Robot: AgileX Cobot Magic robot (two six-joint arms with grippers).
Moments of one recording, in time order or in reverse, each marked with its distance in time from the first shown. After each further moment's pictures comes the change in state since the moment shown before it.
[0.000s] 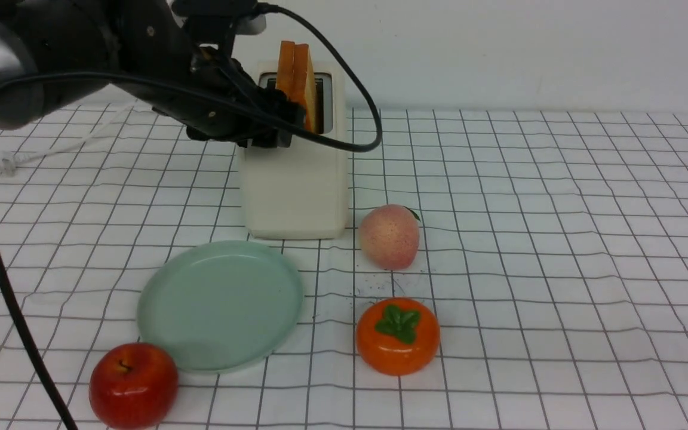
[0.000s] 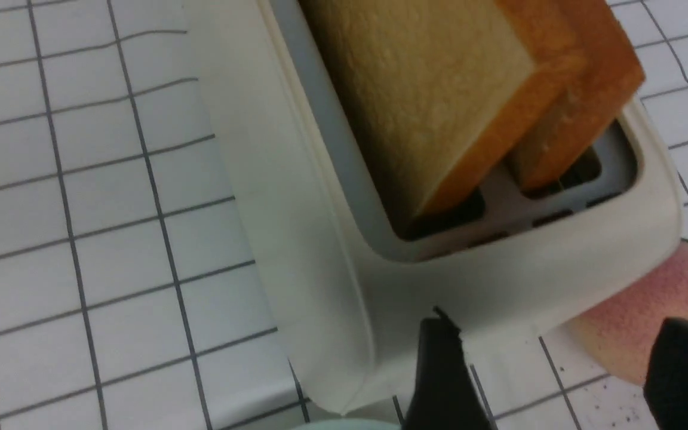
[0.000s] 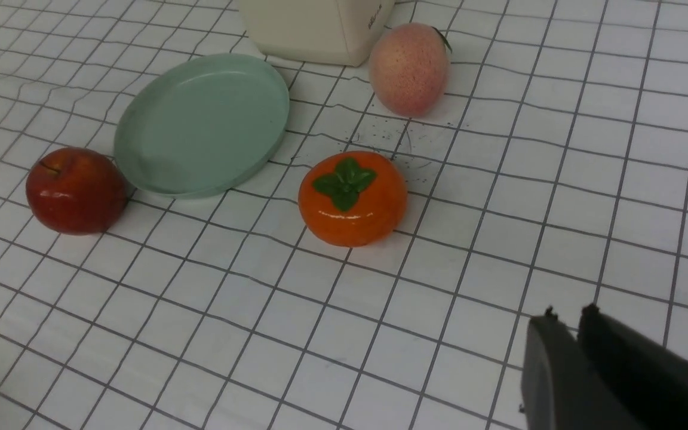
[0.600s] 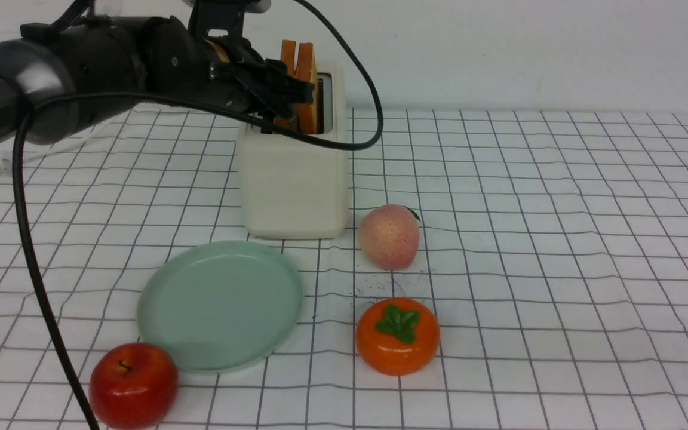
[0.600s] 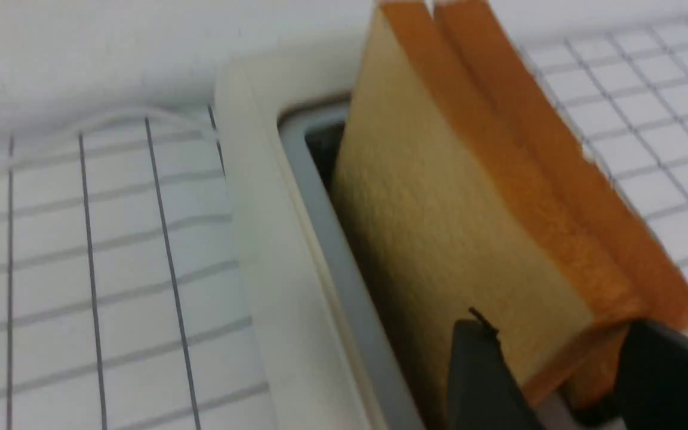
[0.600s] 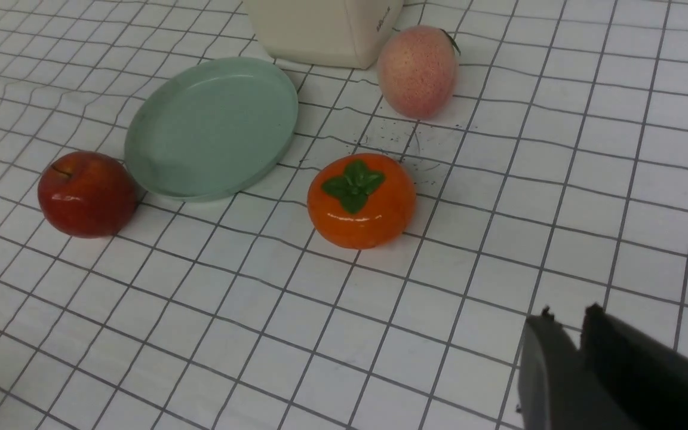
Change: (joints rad) right arm 0.000 0.000 0.000 0.013 0.001 0.000; left arm 0.000 0.056 0.000 0.029 -0.320 0.019
